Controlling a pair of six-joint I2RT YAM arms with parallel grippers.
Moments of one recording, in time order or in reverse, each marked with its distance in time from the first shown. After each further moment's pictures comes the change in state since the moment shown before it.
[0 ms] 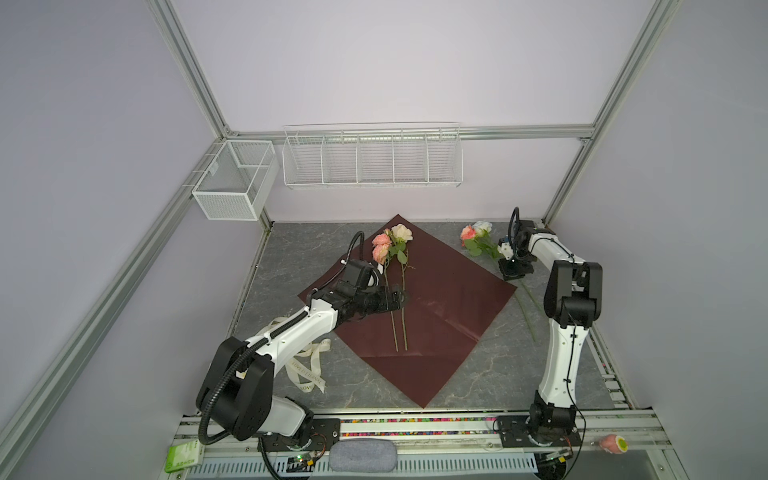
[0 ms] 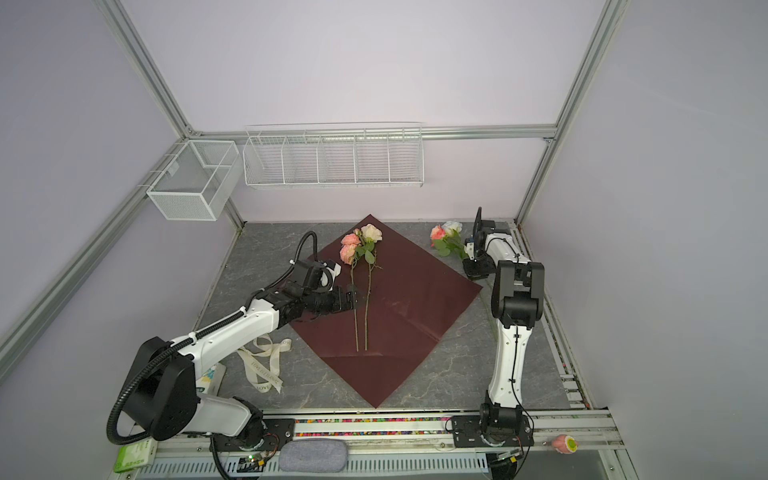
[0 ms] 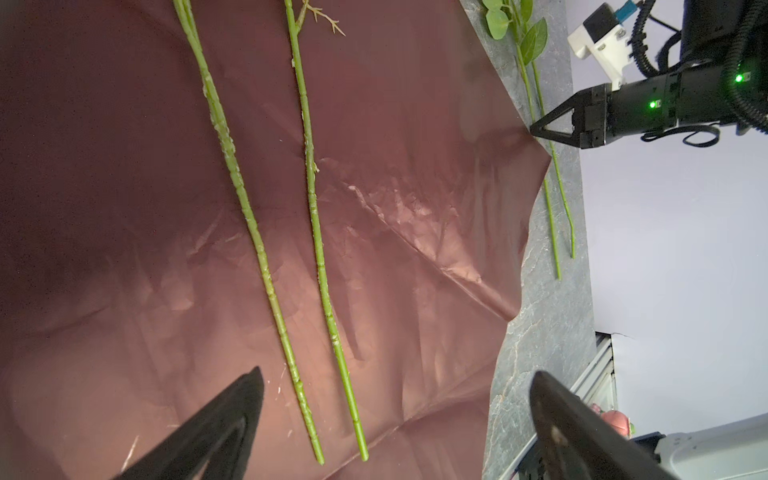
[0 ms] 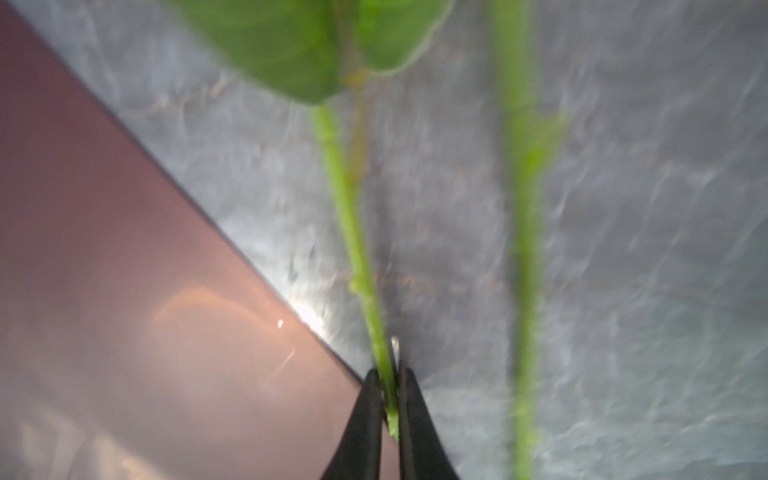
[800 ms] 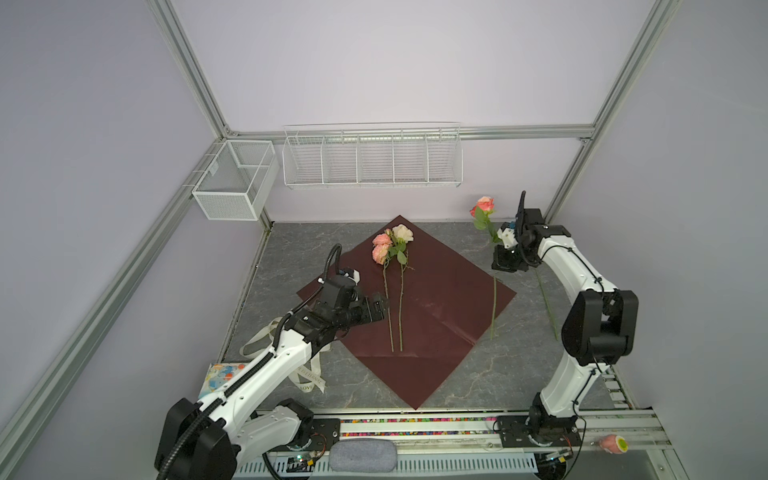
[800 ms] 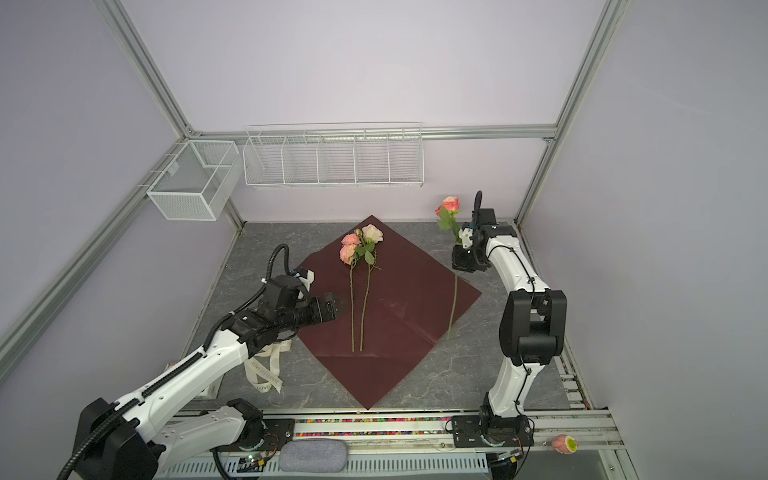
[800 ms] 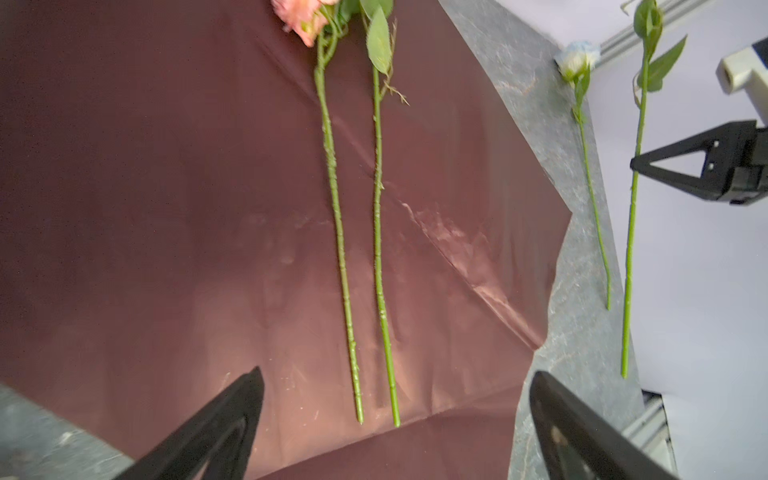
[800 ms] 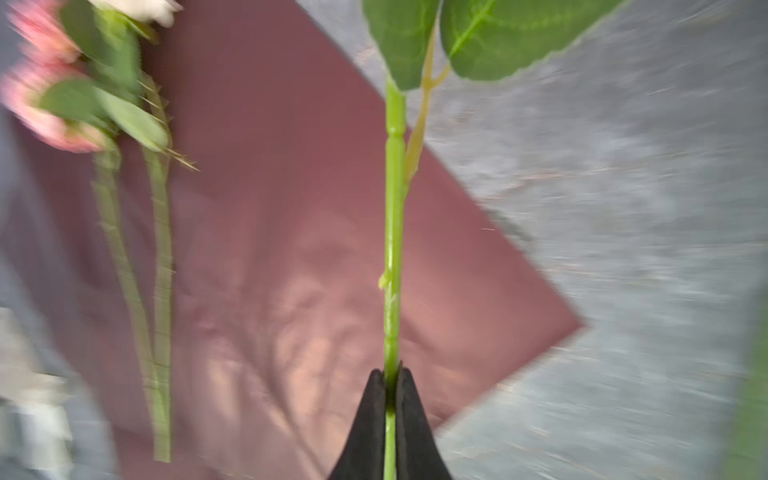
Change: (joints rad) left arm 0.000 -0.351 -0.157 -0.105 -0.264 -0.042; right arm 0.151 -0.401 -0.224 0.077 -0.237 0.442
